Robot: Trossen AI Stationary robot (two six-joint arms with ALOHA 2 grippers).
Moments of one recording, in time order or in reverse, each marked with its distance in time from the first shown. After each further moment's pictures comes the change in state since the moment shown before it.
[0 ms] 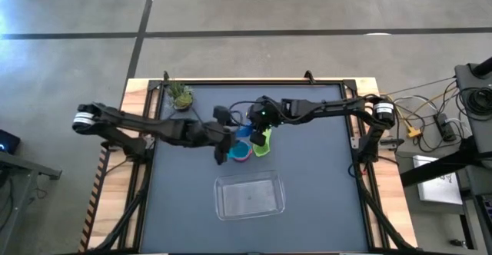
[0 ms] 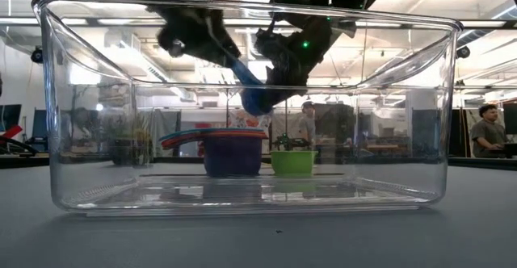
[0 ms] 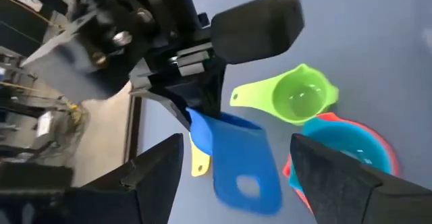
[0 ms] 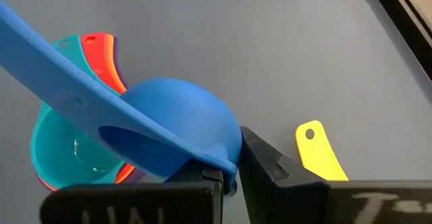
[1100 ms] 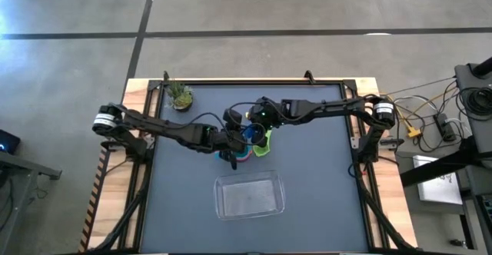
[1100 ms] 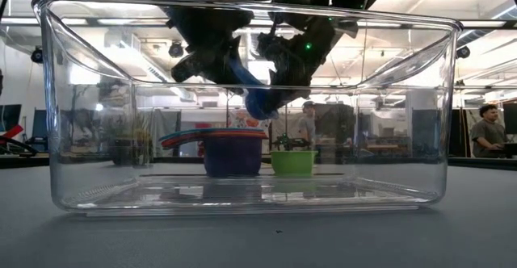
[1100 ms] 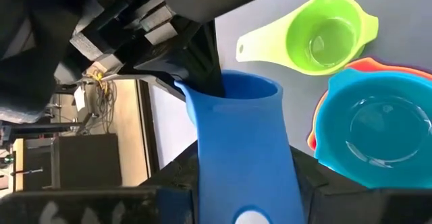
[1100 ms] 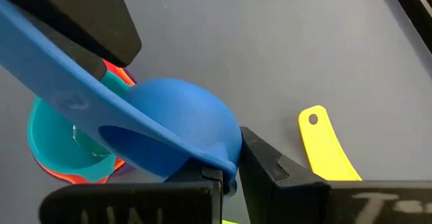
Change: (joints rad) left arm -0.025 0.219 0.157 -0.171 -0.173 0.082; right arm 0.000 0.000 -0.003 -0.039 -0.001 0.003
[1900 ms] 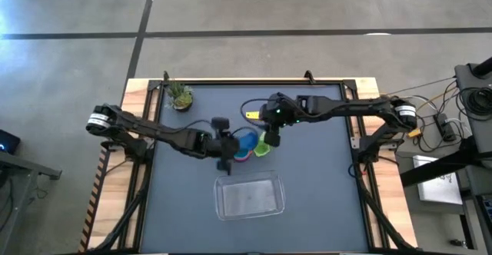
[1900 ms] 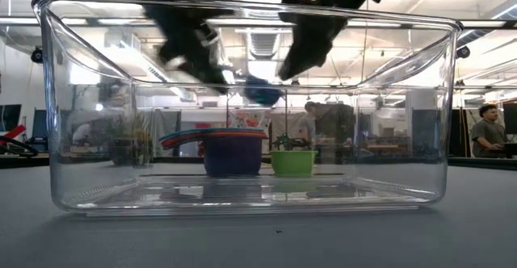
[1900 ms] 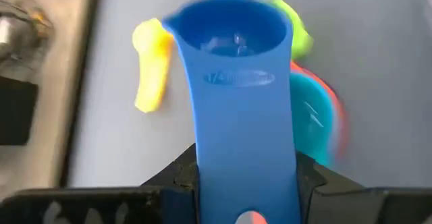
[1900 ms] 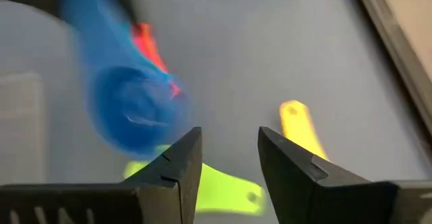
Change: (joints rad) left arm -0.077 -0.057 -0.060 -0.092 0.073 -0.473; right arm 0.018 -0.210 -0.016 -0.165 0.005 -0.056
